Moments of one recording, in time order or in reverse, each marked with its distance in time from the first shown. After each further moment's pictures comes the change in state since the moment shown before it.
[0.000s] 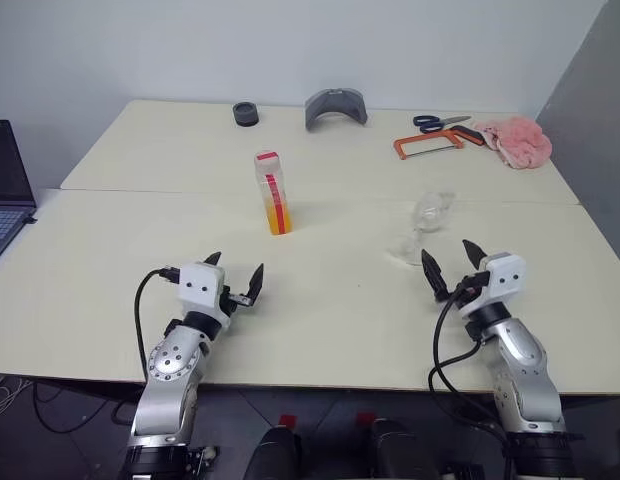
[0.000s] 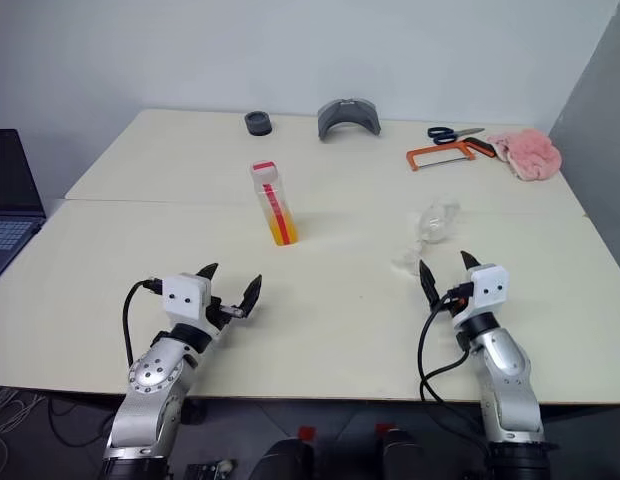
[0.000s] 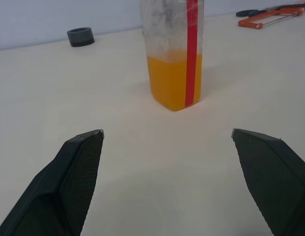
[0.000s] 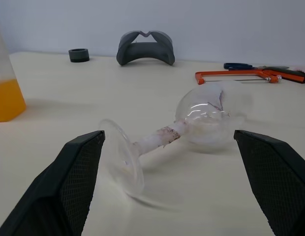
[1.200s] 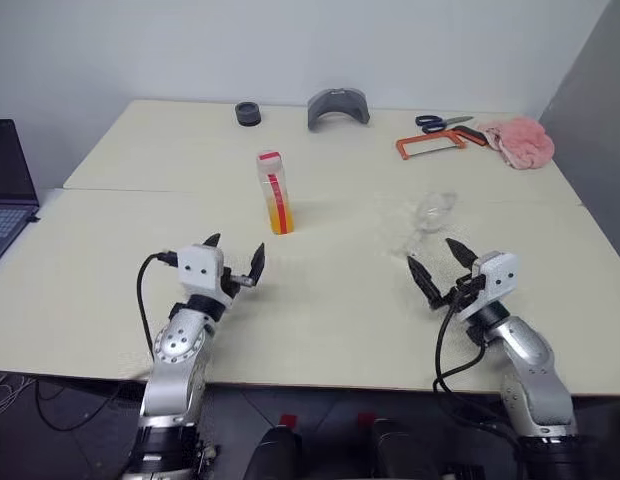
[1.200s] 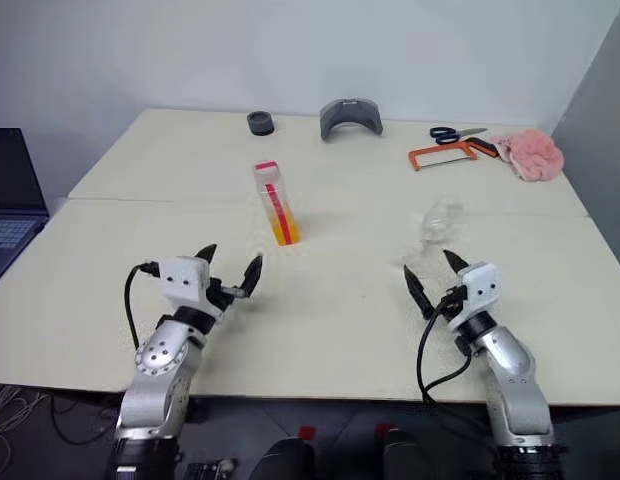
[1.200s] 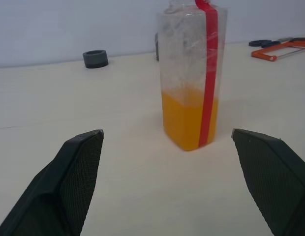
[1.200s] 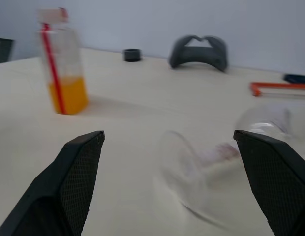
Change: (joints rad) left arm -0.154 -0.056 0.002 0.066 0.006 0.030 0.089; right arm 0.022 -0.126 0.068 -0.195 0.117 0.159 0.186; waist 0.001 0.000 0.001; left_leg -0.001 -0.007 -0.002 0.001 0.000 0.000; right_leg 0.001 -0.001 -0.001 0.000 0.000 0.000
